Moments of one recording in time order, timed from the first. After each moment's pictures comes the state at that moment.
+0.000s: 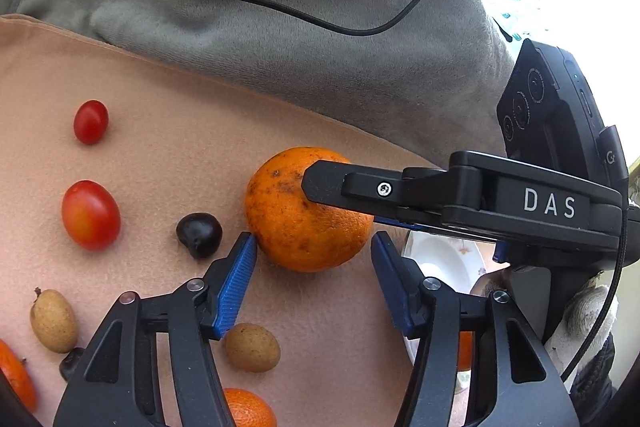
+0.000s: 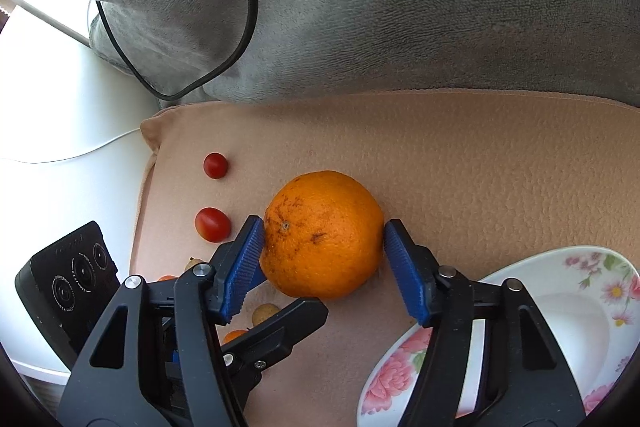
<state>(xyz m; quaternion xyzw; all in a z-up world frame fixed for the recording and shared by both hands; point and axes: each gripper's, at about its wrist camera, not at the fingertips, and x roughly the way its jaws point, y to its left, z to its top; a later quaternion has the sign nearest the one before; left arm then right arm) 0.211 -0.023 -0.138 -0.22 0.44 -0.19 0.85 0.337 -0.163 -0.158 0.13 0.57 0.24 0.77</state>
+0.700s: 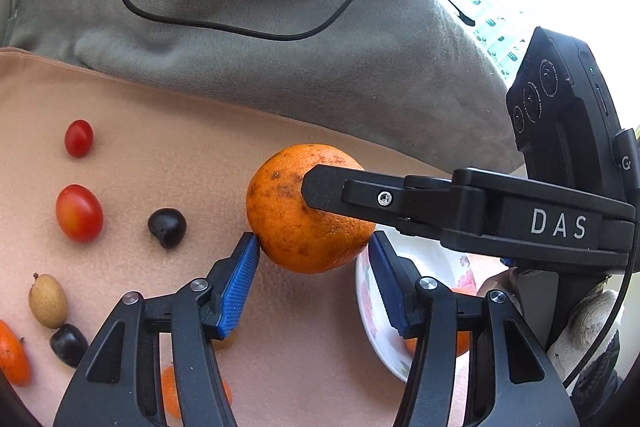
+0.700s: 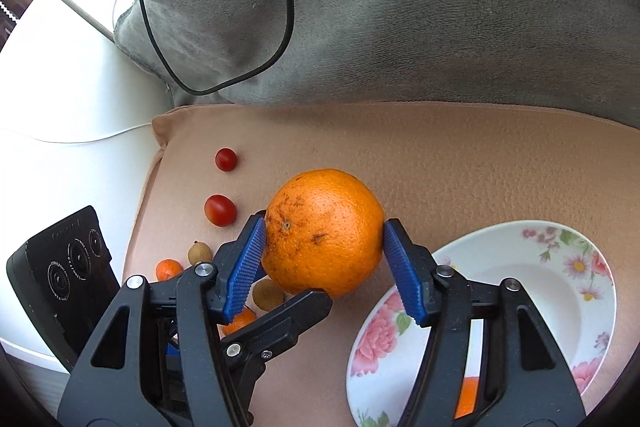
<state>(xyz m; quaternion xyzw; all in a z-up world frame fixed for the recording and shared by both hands) 0.207 -0.051 -0.115 -0.19 0.43 -0.20 0.86 0.308 -0.188 -0.126 0.11 0.54 0.25 0.80</state>
